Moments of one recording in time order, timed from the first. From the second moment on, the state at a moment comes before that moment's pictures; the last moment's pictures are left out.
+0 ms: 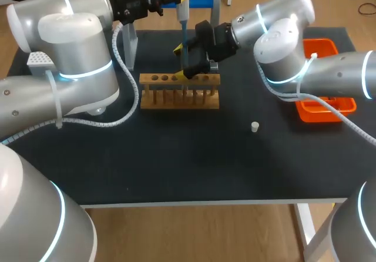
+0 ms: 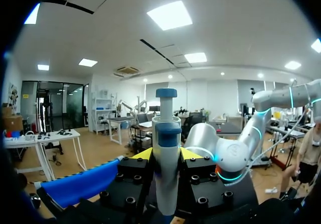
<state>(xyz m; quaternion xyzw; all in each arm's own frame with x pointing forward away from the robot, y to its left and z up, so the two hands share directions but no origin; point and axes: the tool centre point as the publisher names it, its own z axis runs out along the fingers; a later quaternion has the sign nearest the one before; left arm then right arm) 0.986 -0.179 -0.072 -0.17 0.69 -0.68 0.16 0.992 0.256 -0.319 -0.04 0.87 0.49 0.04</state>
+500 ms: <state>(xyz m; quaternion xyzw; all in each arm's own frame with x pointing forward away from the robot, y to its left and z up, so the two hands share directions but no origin) 0.982 -0.186 -0.064 -0.16 0.70 -0.67 0.16 0.992 0.256 -0.319 -0.04 0.87 0.49 0.04</state>
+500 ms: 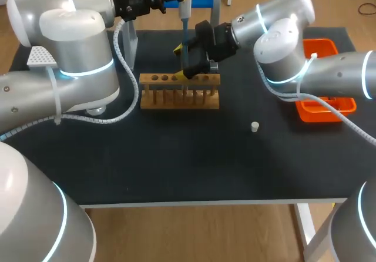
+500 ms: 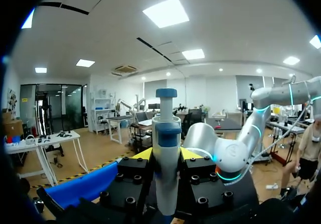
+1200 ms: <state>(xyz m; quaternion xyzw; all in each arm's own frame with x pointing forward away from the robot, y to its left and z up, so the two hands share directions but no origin) 0.978 -0.188 -0.044 -0.16 0.71 -0.67 0.18 0.992 0.256 -0.319 -0.04 0.87 0.49 0.04</state>
